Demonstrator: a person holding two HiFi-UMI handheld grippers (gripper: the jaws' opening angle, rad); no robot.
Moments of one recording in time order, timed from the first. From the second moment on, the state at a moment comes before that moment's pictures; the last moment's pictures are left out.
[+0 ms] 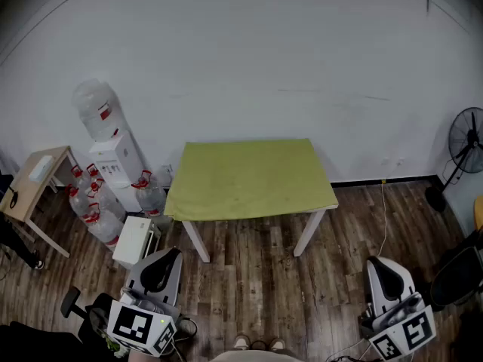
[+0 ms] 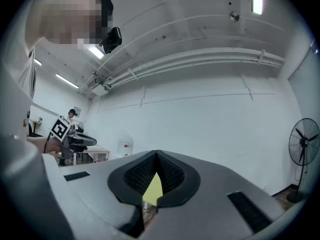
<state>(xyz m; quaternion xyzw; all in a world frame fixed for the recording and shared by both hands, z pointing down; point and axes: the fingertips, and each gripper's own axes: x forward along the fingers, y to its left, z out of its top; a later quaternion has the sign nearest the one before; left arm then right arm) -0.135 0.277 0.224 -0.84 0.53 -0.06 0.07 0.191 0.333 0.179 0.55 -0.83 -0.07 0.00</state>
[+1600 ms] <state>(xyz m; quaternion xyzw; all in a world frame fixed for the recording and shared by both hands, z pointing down) -0.237 0.158 0.266 -0.81 0.58 -0.05 0.04 0.164 0.194 0.221 0.61 -0.79 -0.04 -0.01</state>
